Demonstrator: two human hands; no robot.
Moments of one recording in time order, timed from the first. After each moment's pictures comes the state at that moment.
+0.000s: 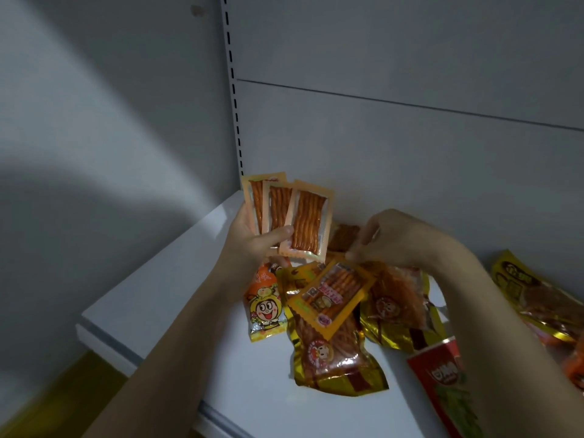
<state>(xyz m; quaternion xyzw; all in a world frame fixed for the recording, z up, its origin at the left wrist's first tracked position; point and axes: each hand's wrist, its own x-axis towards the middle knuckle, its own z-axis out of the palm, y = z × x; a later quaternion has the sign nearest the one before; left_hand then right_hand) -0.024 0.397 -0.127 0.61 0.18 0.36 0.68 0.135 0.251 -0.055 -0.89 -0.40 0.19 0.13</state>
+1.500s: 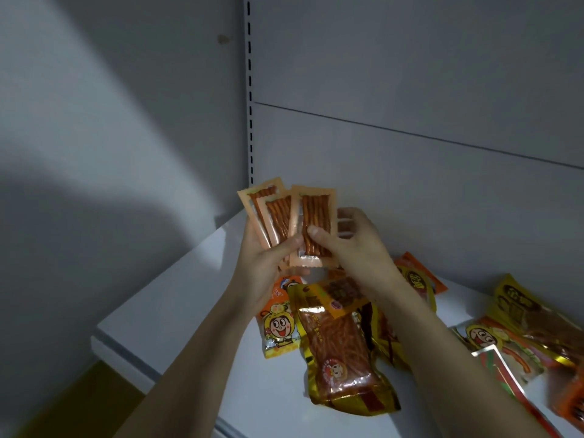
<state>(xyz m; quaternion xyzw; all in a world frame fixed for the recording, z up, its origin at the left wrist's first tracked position) -0.025 0.396 -0.128 0.52 0.16 0.39 0.74 0.094 0.296 -0.089 -0.72 -0.38 0.18 0.55</state>
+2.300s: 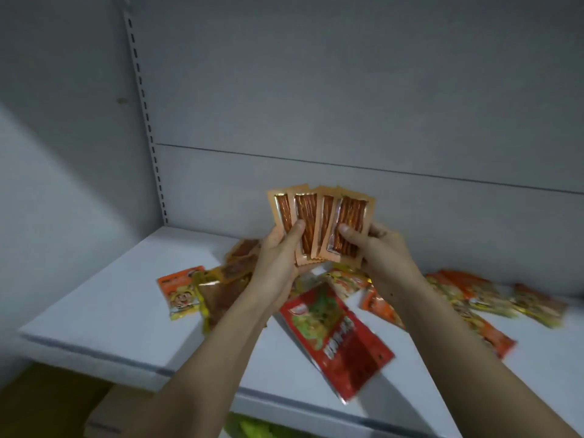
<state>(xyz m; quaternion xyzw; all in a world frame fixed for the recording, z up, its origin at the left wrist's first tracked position) 0.010 0.185 -0.054 0.53 0.08 0.28 0.80 0.103 0.061 -0.032 -0.61 -0.19 0.17 0.75</state>
